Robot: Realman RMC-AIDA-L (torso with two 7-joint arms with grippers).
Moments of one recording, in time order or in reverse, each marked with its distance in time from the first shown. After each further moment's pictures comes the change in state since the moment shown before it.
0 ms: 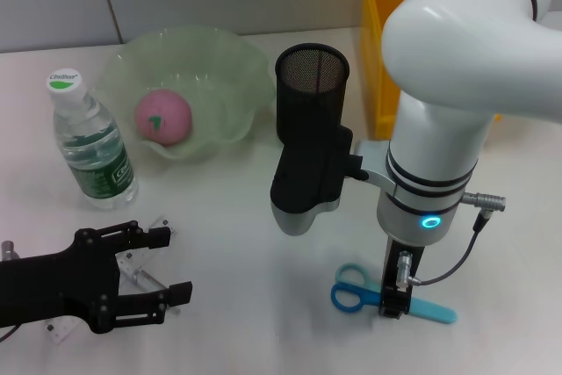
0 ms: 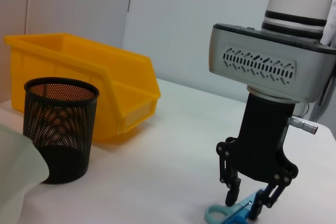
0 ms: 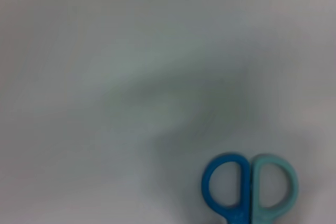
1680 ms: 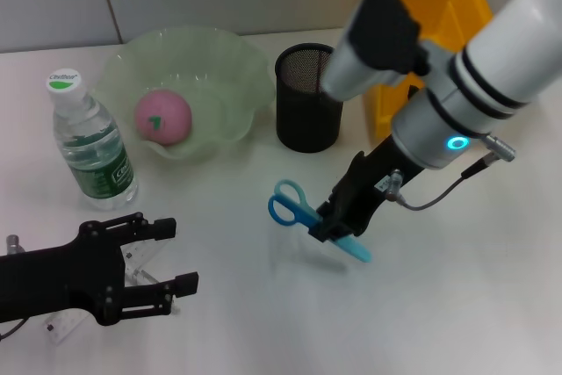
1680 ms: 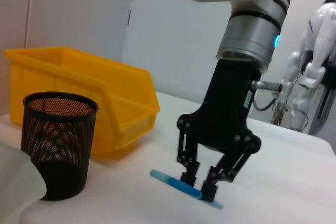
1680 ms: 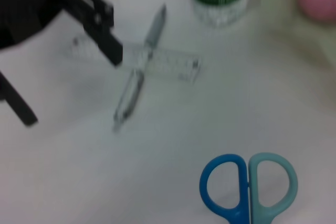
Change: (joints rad) left arm -0.011 -0.006 -0.009 -0.021 -0.025 0.005 0.006; right arm -0.116 -0.006 0.518 -0.013 0.176 0.091 -0.377
